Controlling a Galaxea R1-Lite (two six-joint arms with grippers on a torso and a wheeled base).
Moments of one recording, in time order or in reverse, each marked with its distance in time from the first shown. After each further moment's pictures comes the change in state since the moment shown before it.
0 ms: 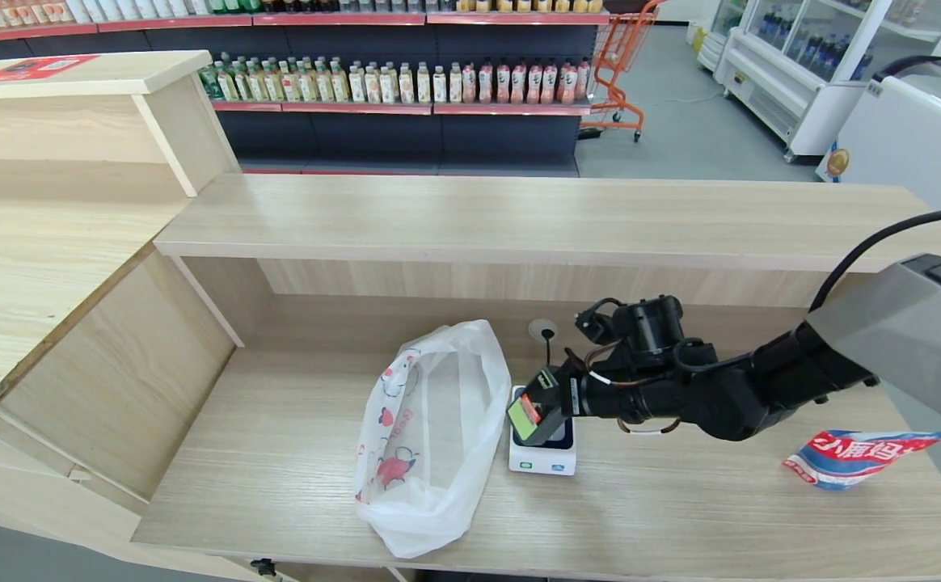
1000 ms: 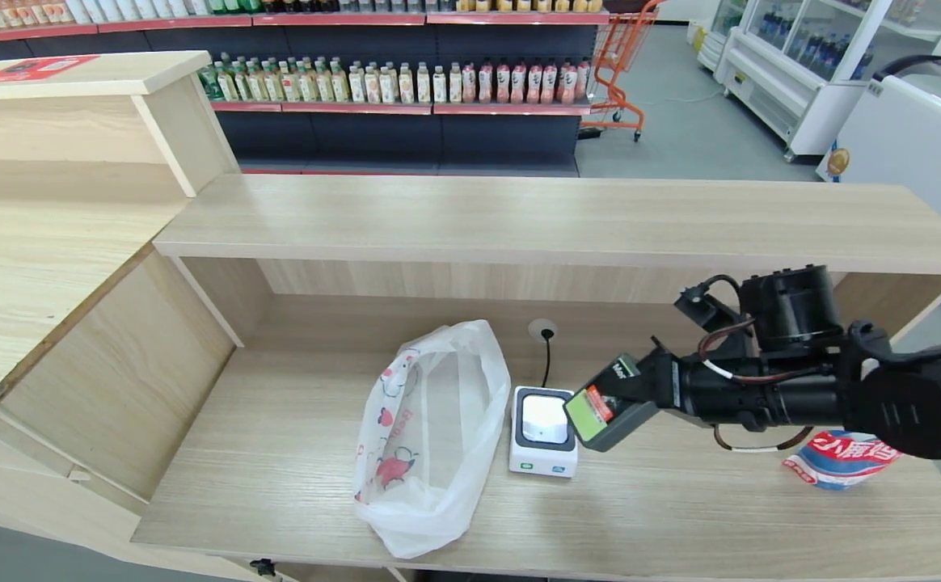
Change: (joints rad) left arm 0.001 0.000 0.000 0.000 0.000 0.000; right arm -0.095 -0.382 0.255 0.112 0.103 0.150
